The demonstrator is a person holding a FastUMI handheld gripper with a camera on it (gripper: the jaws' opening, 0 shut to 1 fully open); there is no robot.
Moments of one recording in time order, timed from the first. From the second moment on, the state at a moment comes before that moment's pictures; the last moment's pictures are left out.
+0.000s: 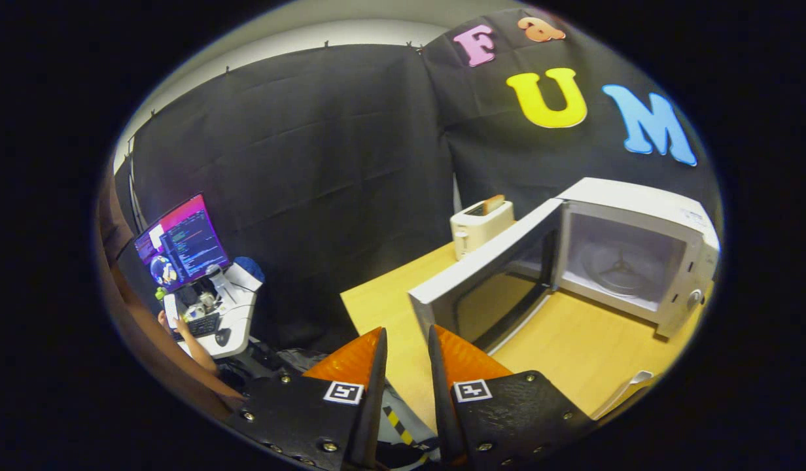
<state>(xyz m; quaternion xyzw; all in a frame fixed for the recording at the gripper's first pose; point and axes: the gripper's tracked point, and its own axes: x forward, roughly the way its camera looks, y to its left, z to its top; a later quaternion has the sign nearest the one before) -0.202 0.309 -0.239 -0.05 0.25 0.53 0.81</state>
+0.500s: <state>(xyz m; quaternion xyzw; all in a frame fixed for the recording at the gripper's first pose) -0.105 0.104 -0.251 -0.01 0.29 0.29 0.91</state>
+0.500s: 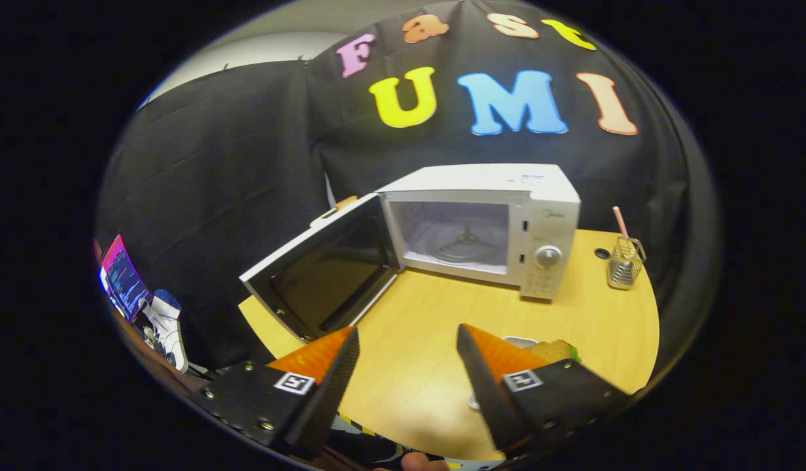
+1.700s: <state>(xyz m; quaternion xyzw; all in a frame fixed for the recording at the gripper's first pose) -0.054 0.004 -0.365 0.23 0.45 0.11 0.86</state>
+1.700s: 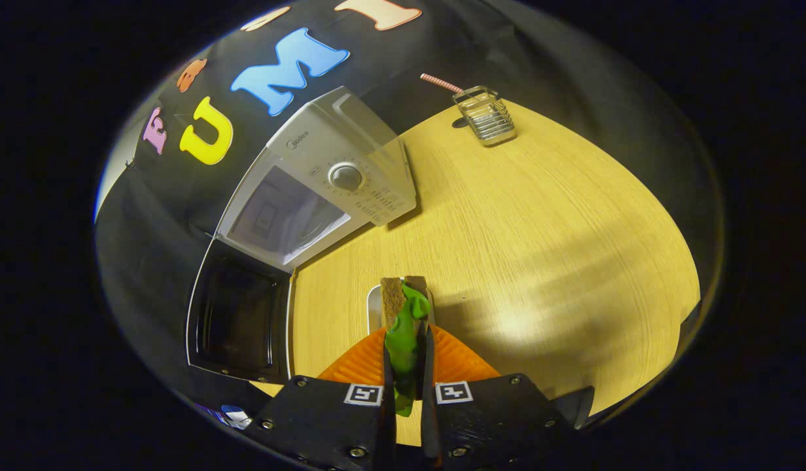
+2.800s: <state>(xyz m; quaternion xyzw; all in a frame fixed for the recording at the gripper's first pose) 0.009 0.173 -0.262 0.49 0.32 0.19 0.79</state>
